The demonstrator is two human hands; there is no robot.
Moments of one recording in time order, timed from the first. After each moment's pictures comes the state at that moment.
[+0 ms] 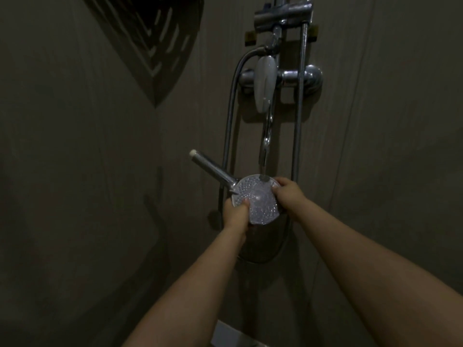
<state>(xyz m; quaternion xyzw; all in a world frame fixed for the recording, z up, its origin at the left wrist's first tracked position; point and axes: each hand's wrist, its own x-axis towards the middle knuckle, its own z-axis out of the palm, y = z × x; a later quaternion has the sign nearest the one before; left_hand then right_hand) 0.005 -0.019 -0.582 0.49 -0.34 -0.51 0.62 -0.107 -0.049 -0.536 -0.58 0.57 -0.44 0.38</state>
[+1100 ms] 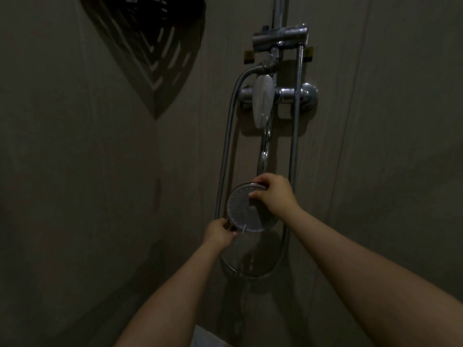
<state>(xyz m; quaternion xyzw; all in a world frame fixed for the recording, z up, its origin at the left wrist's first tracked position) 0.048 -0.028 -0.597 0.67 -0.56 -0.29 0.39 -0.090 -0.032 -0.508 -0.73 0.51 -0.42 0.14</state>
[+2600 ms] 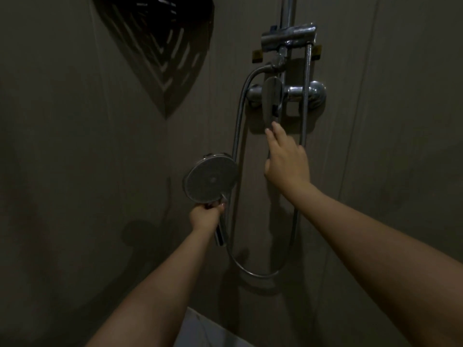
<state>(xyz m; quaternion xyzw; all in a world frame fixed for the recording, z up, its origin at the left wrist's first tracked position) 0.081 -0.002 -0.561 0.61 -0.35 -0.33 0.63 -0.078 -0.015 -0.462 -0.74 0.52 -0.34 -0.25</state>
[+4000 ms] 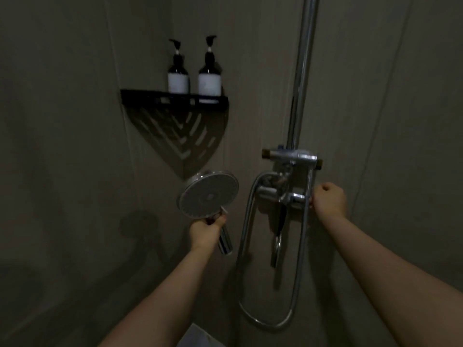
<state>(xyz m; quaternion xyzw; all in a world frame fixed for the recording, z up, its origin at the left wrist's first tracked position) 0.102 0.022 -0.312 0.60 -0.32 -0.33 0.66 -0.126 -0.053 -0.259 -0.50 0.62 -0.57 0.21</state>
